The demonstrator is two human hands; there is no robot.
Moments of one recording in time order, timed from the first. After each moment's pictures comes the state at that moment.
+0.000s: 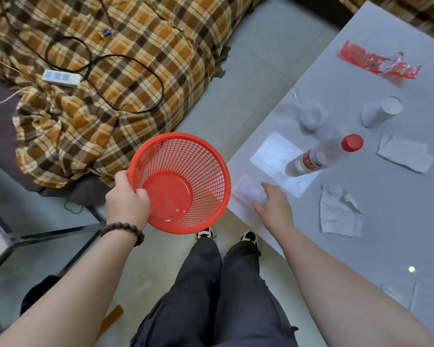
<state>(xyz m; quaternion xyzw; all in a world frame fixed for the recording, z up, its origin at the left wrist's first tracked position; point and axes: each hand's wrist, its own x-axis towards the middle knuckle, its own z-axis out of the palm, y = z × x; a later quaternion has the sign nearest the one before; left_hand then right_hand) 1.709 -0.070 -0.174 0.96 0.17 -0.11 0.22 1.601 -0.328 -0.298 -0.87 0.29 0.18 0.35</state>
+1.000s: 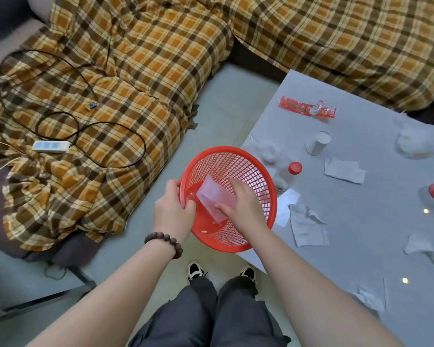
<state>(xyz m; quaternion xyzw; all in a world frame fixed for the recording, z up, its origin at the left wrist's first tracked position) 1.700 -0.173 -0.103 0.92 -0.04 -0.15 0.36 1.642 -0.321 -0.177 -0.88 0.23 0.02 0.41</state>
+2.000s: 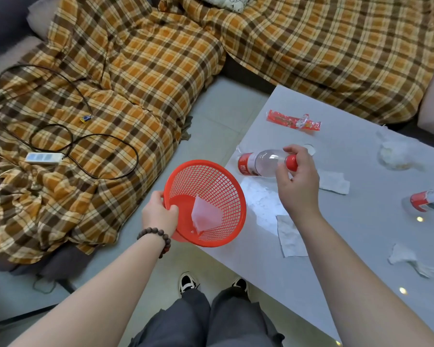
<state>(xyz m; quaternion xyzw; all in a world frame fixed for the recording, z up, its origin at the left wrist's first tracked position) 1.722 -0.188 -0.129 0.92 0.07 -0.18 0.33 1.625 -0.439 -0.097 -0.80 0.32 -0.26 0.43</state>
